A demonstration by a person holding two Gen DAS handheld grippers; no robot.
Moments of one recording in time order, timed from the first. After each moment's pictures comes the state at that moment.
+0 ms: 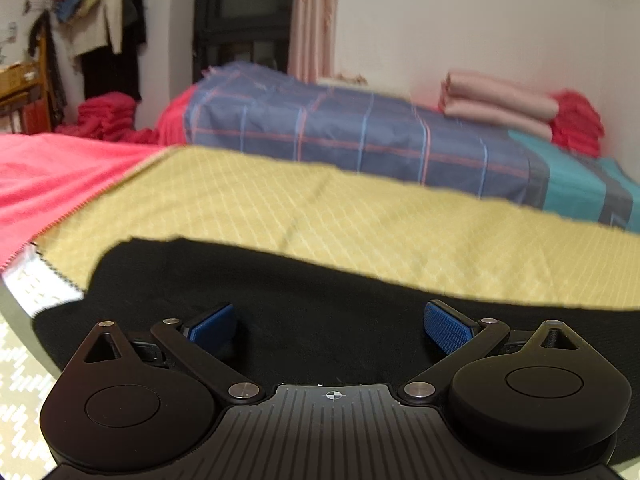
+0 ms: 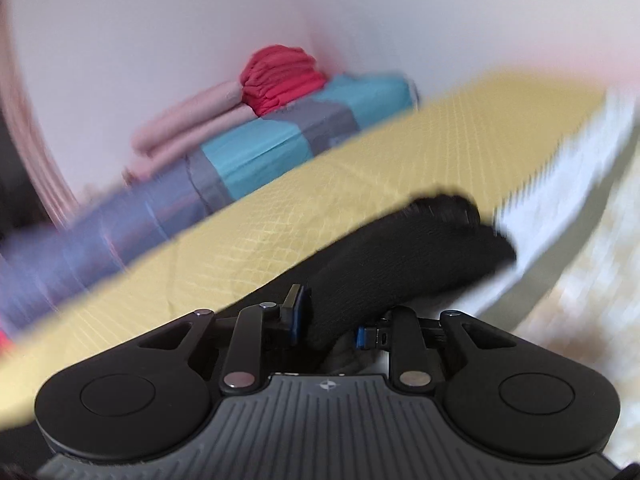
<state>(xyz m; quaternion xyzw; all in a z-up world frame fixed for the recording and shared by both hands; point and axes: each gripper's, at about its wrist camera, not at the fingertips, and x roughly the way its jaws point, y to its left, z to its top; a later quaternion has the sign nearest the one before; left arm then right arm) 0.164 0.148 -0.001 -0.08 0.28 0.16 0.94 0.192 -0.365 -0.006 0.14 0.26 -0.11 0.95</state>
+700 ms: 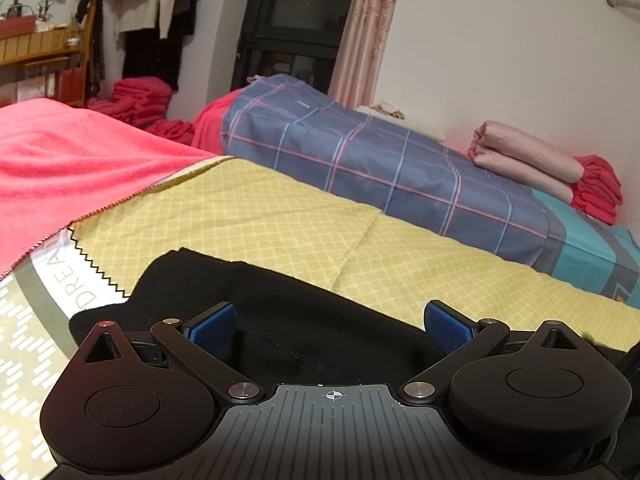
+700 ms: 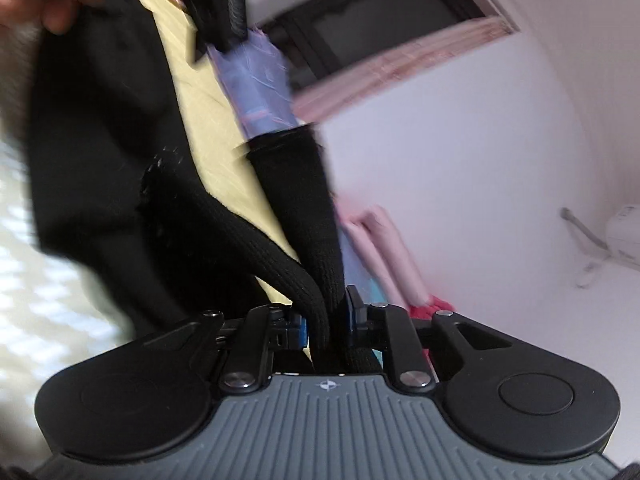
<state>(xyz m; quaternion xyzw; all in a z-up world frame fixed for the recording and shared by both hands) 0.151 0.184 0.015 -0.15 0.25 0.19 0.94 0.096 -0.018 -0.061 -0.51 0.05 0.12 0.85</state>
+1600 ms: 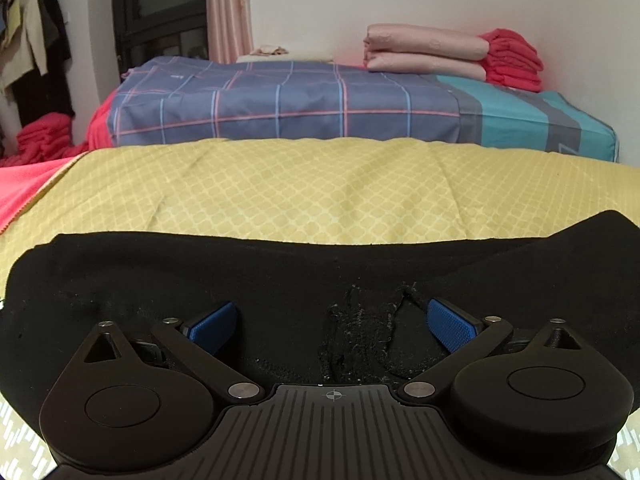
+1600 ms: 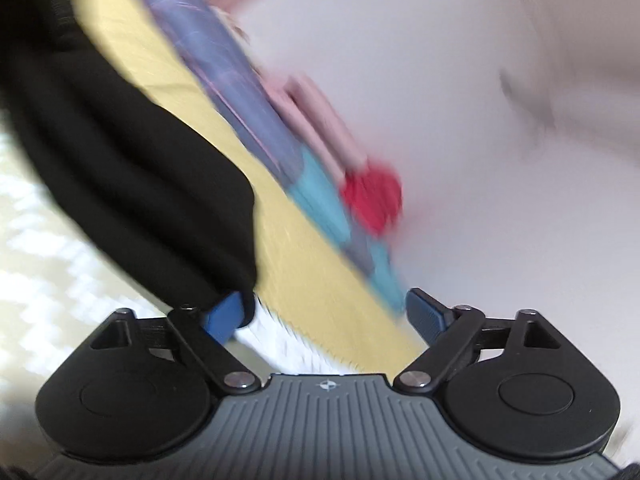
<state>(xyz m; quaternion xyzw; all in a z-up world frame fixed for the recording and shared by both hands) 0.192 0.073 -0.024 -0.01 0.34 0.07 0.94 0.148 -0.110 -0.050 -0.40 0.18 -0.06 0.90</state>
